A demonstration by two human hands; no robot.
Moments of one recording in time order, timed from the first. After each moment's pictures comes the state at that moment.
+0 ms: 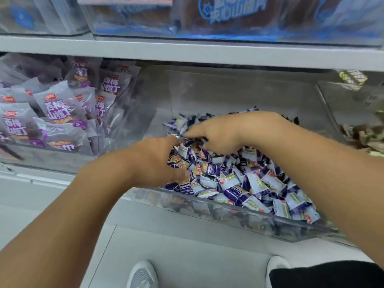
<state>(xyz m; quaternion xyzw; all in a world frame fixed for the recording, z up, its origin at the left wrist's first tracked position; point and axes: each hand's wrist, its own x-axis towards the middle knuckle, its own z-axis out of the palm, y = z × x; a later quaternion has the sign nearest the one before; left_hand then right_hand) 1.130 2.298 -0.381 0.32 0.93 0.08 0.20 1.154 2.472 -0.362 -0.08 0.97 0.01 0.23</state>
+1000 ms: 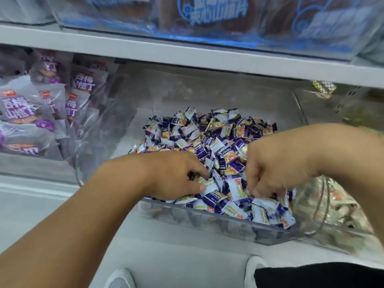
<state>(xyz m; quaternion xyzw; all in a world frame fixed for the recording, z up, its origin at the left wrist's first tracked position) 1.142 2.347 -0.392 0.47 0.83 0.06 0.29 1.242 2.516 -0.327 0.07 0.91 -0.09 0.39</state>
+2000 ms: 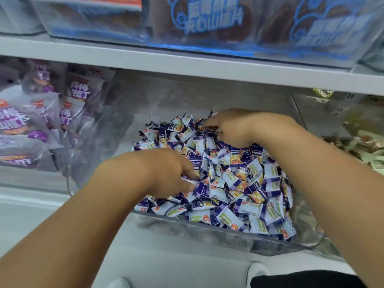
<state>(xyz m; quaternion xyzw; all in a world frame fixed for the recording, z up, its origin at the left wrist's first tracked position) 1.128 2.355 -0.383 0.43 0.86 -0.05 0.27 1.151 2.536 -0.360 0.08 0.97 0.02 0.21</state>
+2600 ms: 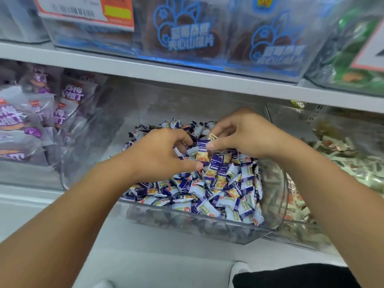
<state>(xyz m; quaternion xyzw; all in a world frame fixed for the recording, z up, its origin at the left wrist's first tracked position) 1.144 2.358 -0.377 0.39 0.86 0.29 0.15 1.225 2.552 -0.348 0.11 0.94 -0.34 0.01</state>
